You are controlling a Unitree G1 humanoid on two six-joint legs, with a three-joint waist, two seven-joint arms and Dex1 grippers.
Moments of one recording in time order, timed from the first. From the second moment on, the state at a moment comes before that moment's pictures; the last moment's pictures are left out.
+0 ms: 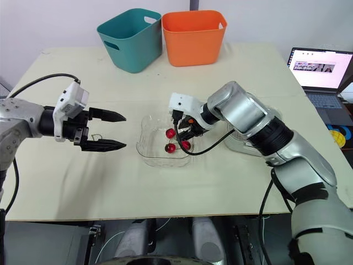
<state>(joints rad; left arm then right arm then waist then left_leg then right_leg) -0.56 0.97 0.02 -0.22 -0.60 0.73 -1.29 -1.14 -0.66 0.68 0.07 0.22 0.94 1.14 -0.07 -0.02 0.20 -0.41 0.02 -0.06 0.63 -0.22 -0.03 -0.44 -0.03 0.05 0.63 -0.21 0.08</state>
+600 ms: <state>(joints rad) -0.53 1.01 0.02 -0.29 -0.60 0.68 -1.30 -1.18 -0.56 0.80 0.19 -0.04 0.82 1.22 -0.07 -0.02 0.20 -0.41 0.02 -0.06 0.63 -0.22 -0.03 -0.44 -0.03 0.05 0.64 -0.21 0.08</state>
